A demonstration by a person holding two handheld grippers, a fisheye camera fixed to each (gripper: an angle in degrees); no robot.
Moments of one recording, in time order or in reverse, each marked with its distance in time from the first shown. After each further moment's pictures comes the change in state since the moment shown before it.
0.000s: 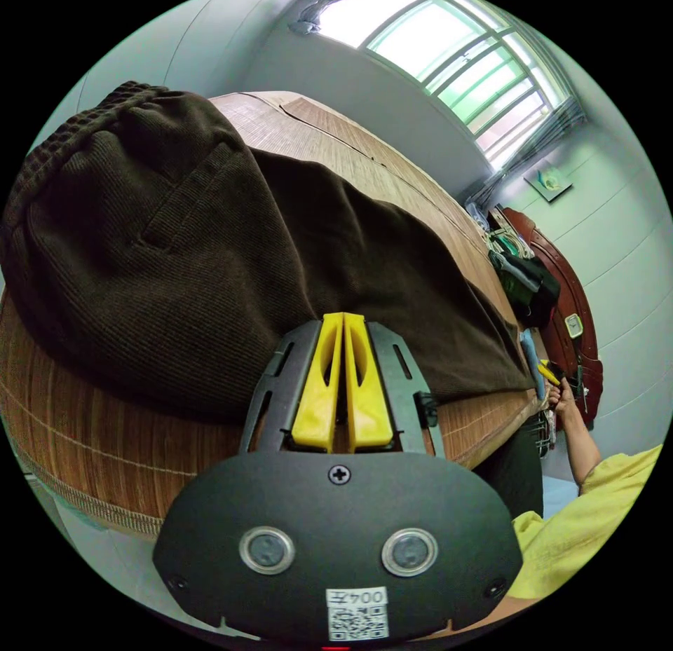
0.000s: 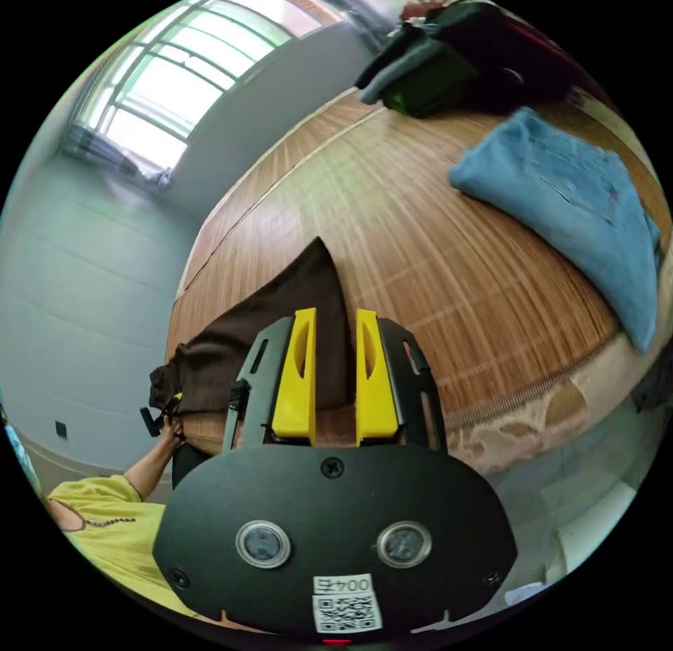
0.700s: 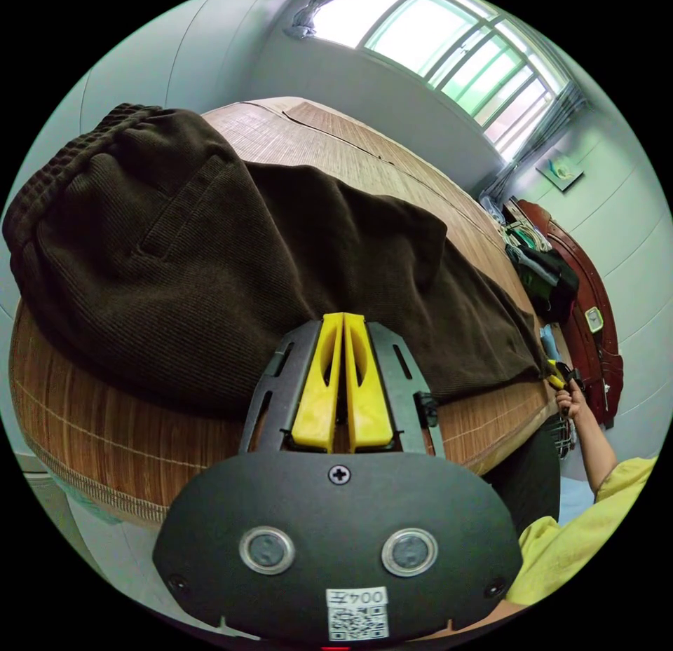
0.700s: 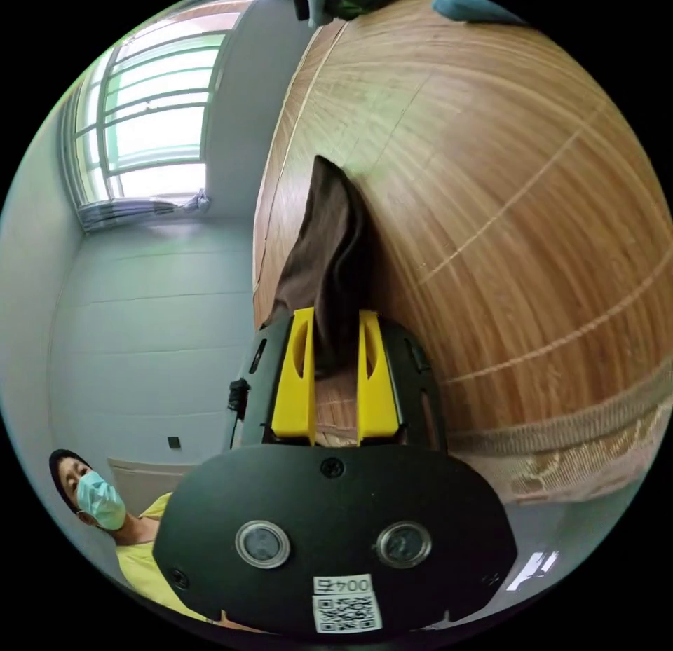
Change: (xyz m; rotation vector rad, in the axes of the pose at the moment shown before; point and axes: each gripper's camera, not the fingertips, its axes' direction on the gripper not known) left arm 0.025 0.011 0.017 0.007 -0.092 0.027; right arm 0.058 0.000 0.011 -0.198 -0.457 0.260
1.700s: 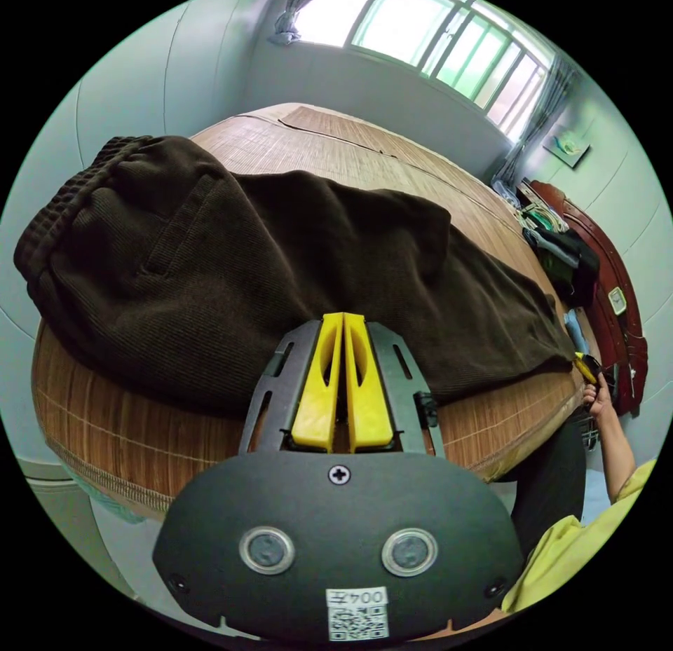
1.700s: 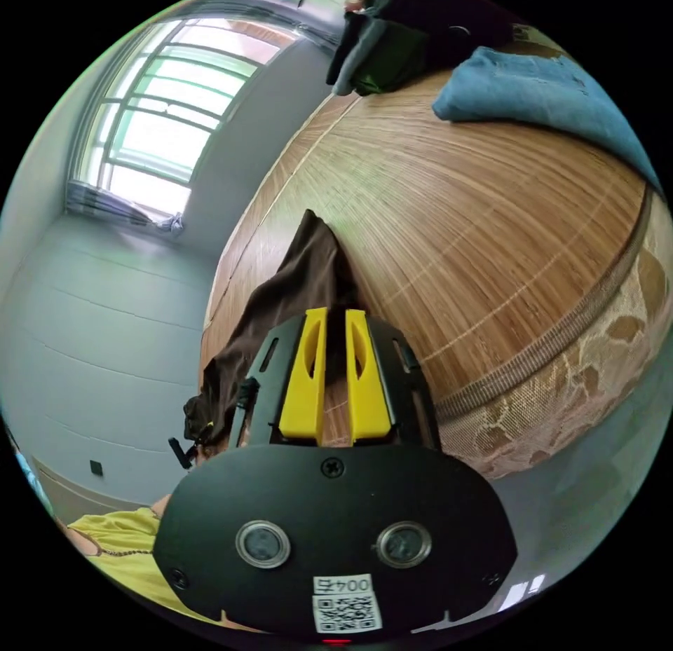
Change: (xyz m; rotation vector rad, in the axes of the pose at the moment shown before) left arm 0.061 0.019 0.013 0.001 -0.112 0.063; right arm -0.019 0.089 0.022 0.307 0.280 -0.114
